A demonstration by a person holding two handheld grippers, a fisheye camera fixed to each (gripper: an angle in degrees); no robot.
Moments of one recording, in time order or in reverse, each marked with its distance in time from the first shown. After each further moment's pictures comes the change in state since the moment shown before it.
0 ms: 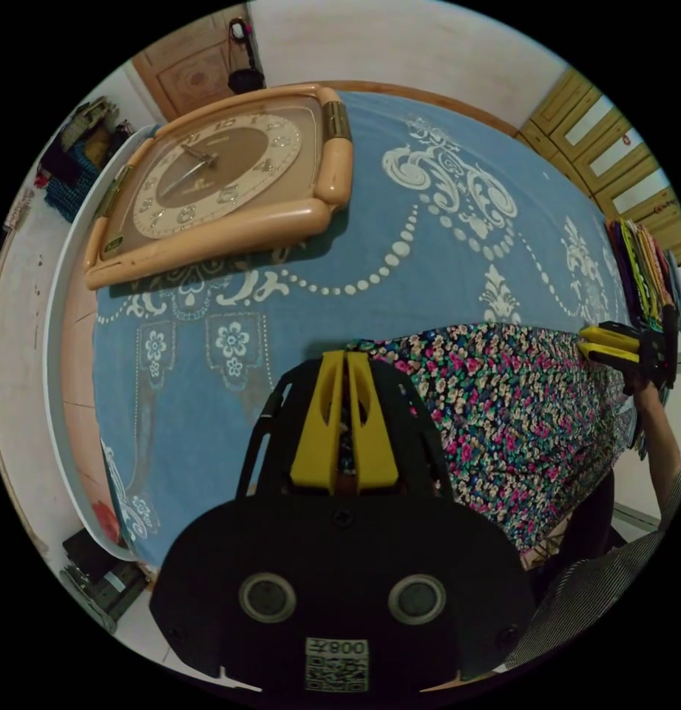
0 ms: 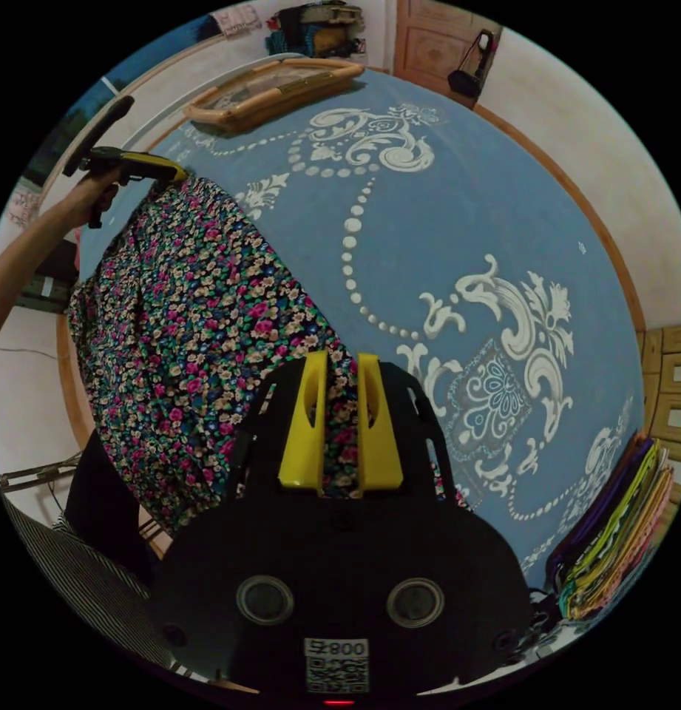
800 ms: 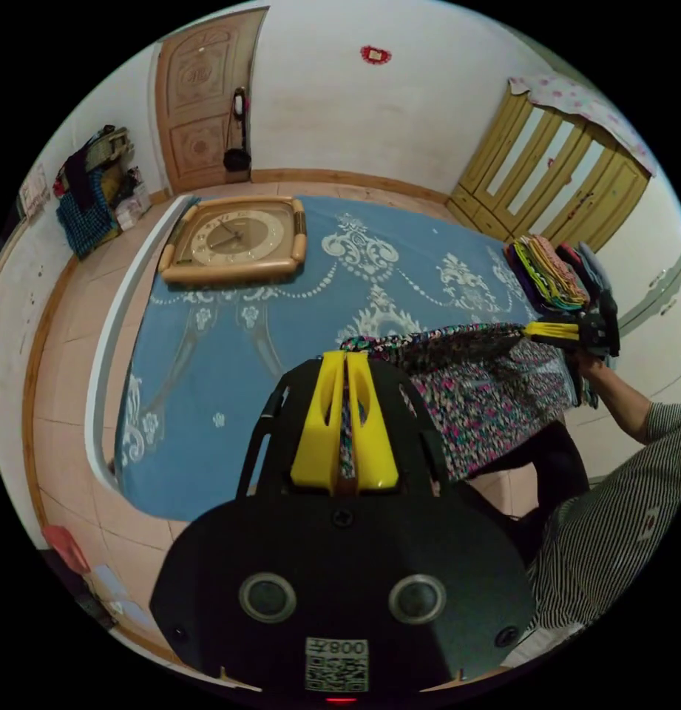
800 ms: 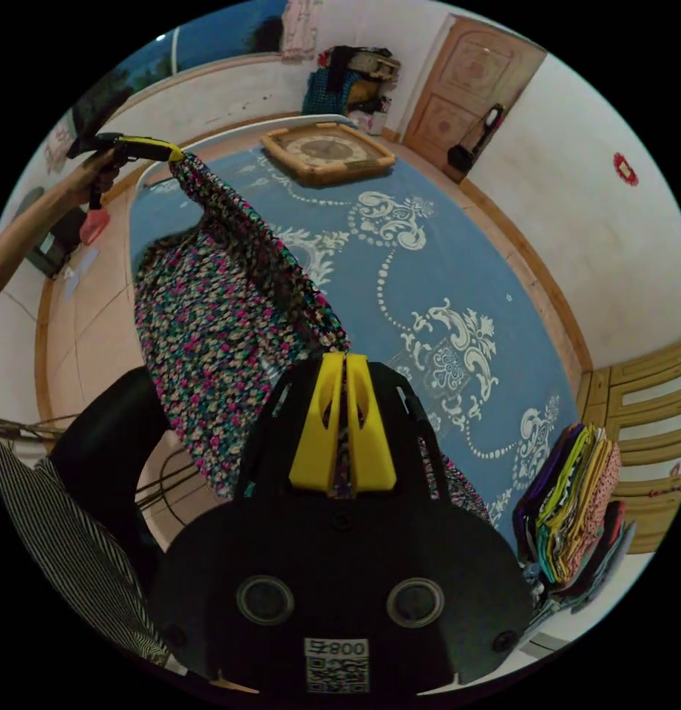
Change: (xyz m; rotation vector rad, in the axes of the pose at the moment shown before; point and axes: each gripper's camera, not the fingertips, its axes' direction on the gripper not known) left arm -0.086 0.289 -0.183 0.308 0.182 0.034; right arm -0.378 0.065 -0.133 0.195 0.175 -0.118
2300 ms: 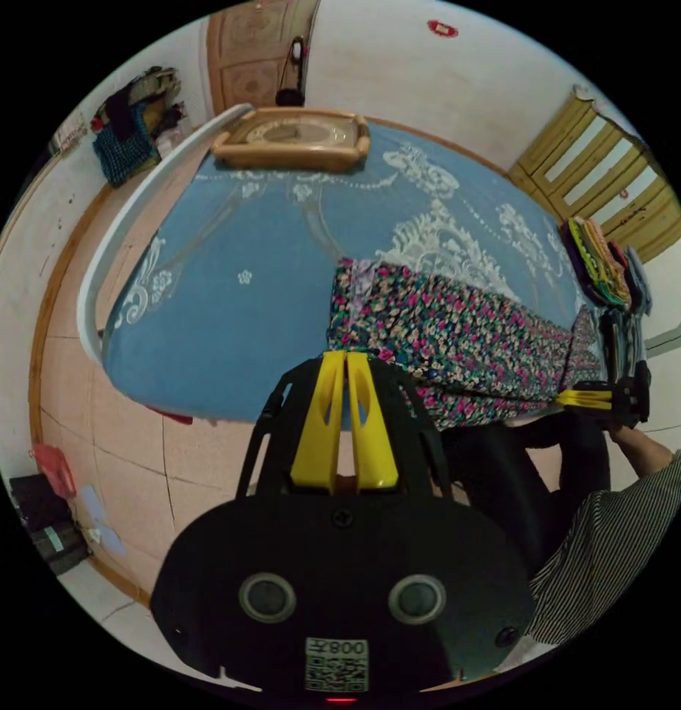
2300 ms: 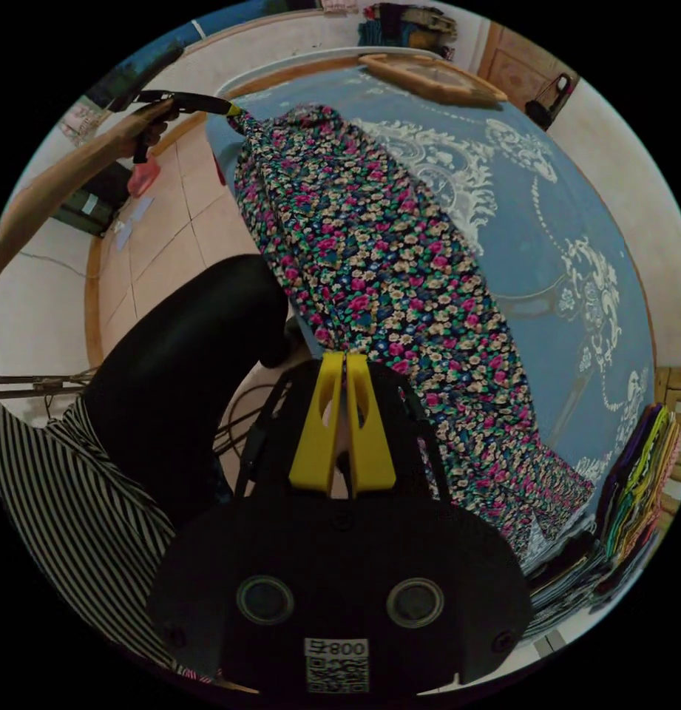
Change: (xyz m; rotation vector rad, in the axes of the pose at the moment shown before) left arm 0.005 0.220 -0.006 -0.205 -0.131 -0.158; right arm -0.251 0.183 0.030 -0.230 -0.264 -0.060
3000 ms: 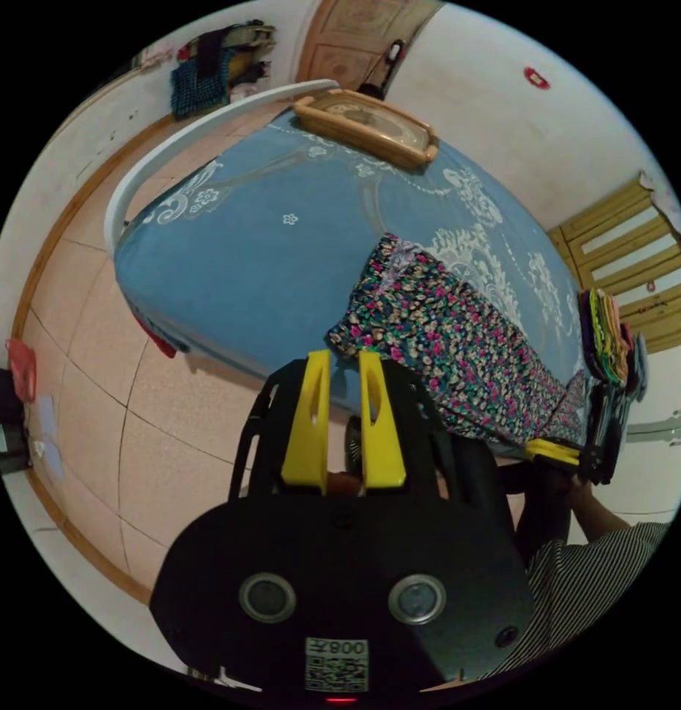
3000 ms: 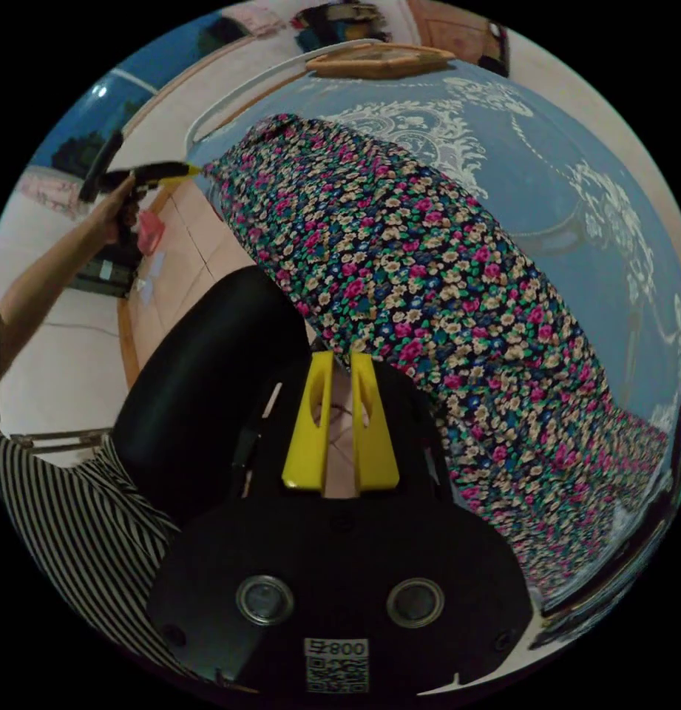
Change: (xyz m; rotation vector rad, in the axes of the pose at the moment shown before) left arm 0.116 0.059 0.052 0.095 0.096 -0.270; right arm 0.176 0.180 0.047 0.097 -0.237 0.229
